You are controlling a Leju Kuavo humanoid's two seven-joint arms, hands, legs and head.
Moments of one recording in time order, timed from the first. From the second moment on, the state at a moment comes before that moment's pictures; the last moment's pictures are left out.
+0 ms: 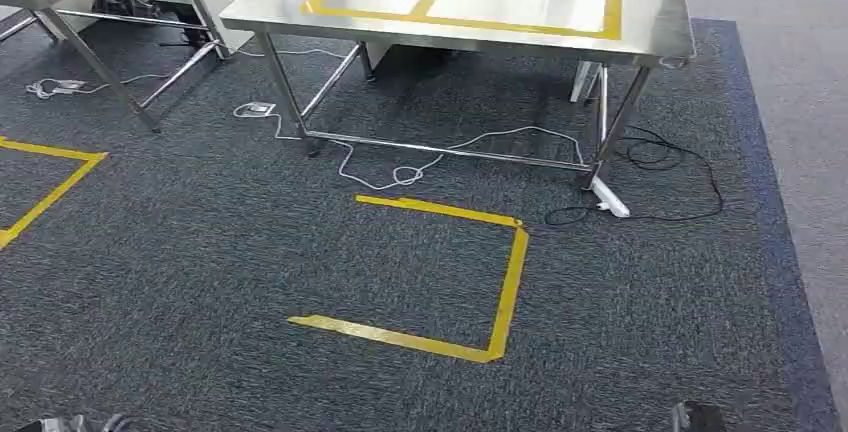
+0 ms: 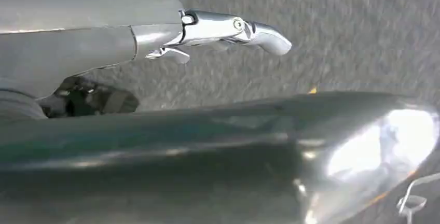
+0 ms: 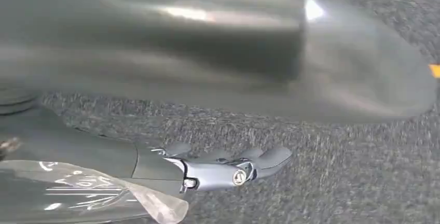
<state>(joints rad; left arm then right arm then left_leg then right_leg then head) 0.26 -0.09 0.25 -1.05 0.21 0.02 -0.23 0.33 -0.20 0.30 -0.97 -0.56 -0.41 -0.19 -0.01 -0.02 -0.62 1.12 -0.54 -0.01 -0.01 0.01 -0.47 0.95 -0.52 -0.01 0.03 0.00</state>
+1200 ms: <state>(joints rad) 0.29 -0.11 0.26 -1.09 0.10 0.03 -0.20 0.40 -0.20 0.27 -1.10 -0.56 -0.42 -0.09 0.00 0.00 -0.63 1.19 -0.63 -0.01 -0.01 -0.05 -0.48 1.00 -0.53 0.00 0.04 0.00</state>
